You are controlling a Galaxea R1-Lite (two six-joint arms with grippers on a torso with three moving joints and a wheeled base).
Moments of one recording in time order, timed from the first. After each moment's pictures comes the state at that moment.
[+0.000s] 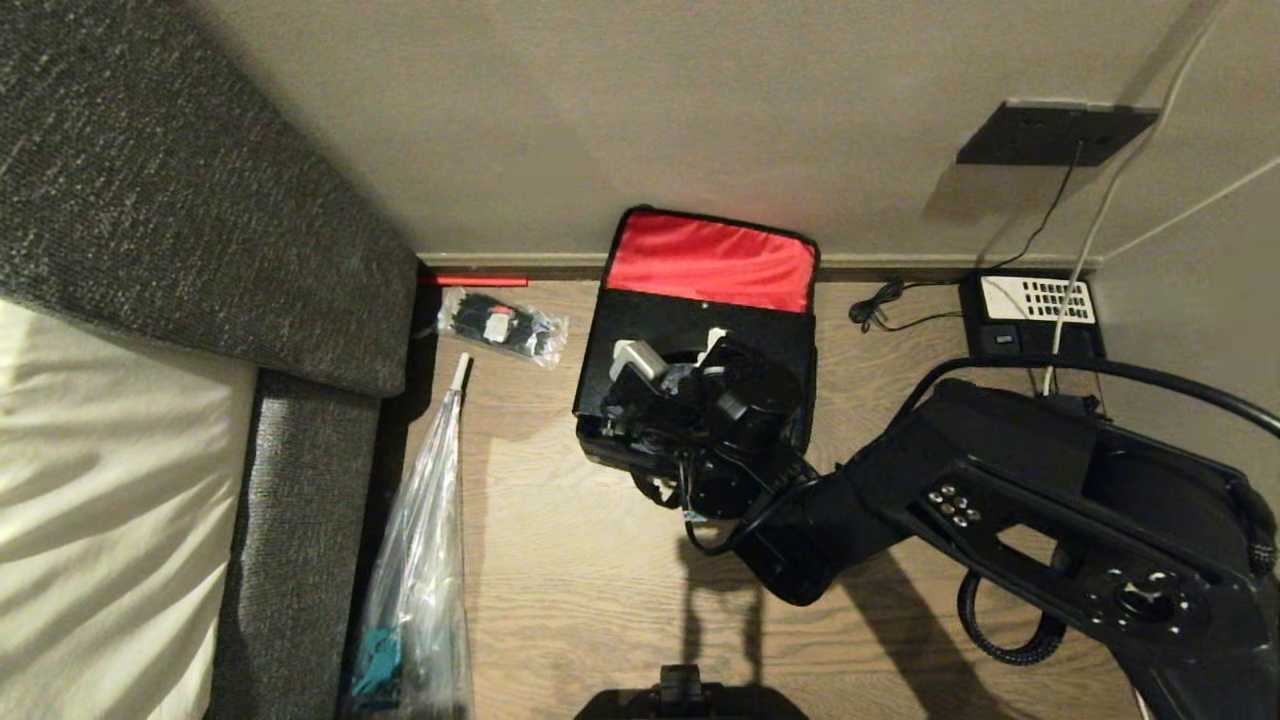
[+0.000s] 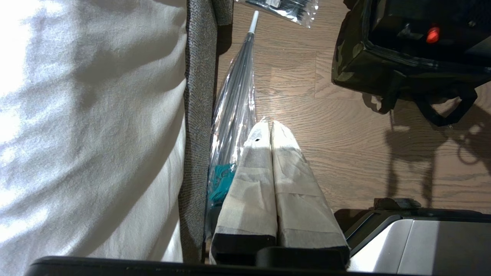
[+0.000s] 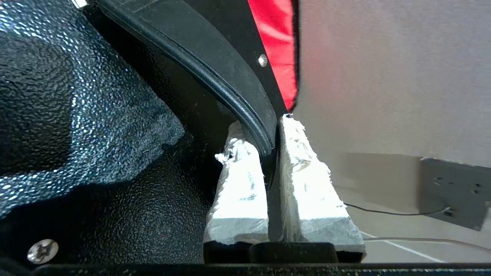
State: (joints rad) left arm 0.00 0.00 0.00 0.00 0.00 0.00; right arm 0.78 2.40 -1.36 -1.38 -0.78 -1.35
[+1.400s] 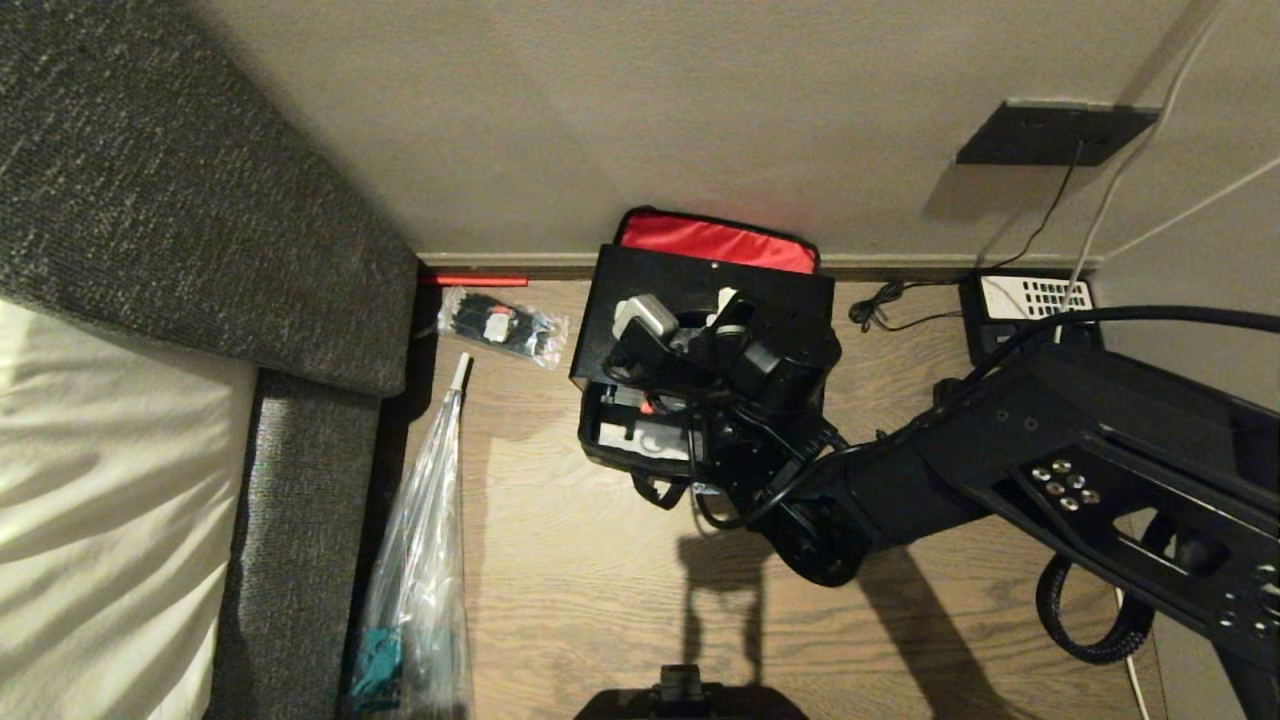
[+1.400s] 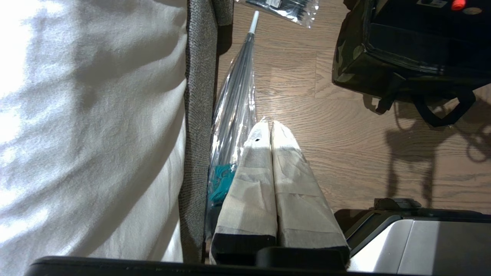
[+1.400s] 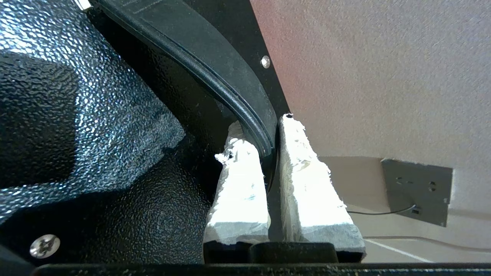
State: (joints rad) left arm 0.00 0.00 0.00 0.00 0.00 0.00; right arm 0.80 2.26 -1.33 -1.32 -0.79 -1.36
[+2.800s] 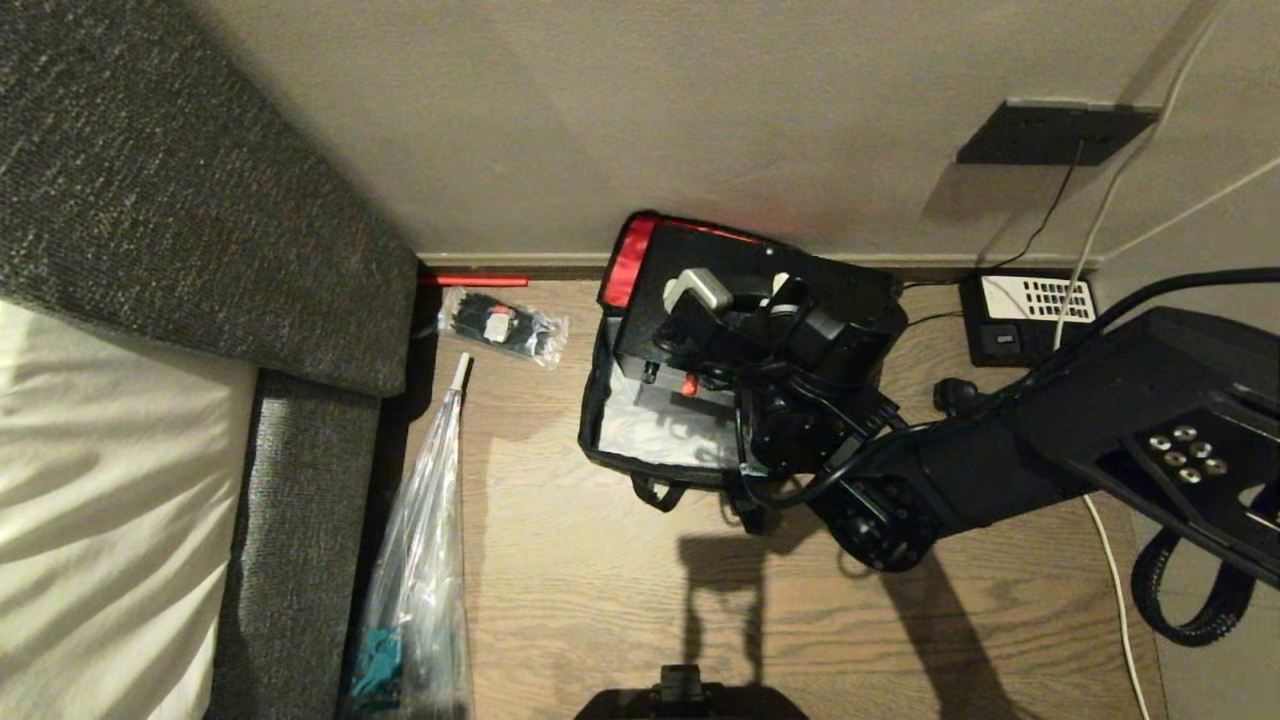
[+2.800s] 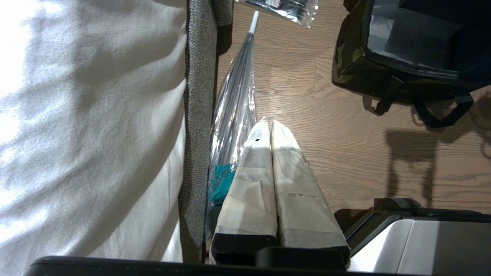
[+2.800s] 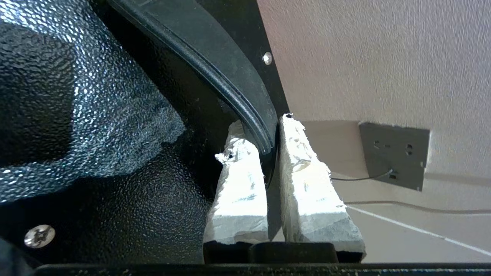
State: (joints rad) left arm 0.00 0.00 0.00 0.00 0.00 0.00; right arm 0.75 2.14 -1.22 -1.30 -0.86 -1.35
